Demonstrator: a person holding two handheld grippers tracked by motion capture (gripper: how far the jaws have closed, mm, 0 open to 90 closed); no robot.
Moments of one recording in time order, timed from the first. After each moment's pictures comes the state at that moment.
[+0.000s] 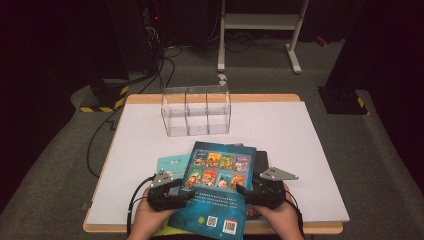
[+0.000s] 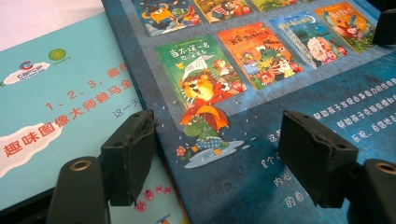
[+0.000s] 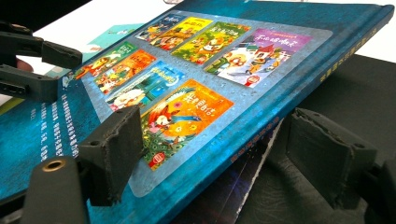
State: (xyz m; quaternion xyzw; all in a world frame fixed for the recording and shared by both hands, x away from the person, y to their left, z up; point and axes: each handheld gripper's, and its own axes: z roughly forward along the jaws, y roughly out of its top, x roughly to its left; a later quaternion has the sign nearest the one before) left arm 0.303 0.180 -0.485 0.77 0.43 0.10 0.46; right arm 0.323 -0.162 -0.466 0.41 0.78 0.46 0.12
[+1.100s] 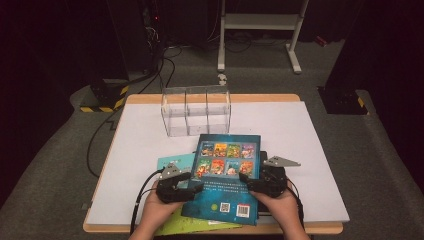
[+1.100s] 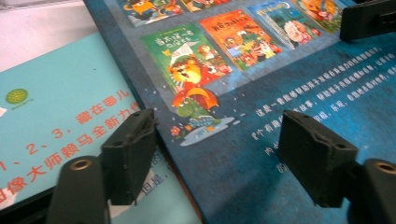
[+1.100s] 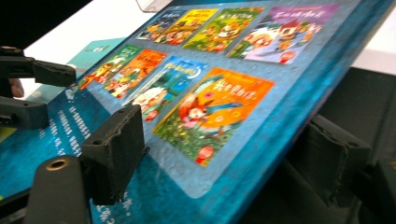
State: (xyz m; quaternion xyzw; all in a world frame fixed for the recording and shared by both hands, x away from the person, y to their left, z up) left arm 0.325 0.160 -0.483 0.77 0.42 0.09 0.47; right arm 0.355 -0.171 -0.464 0.44 0.77 0.46 0.10
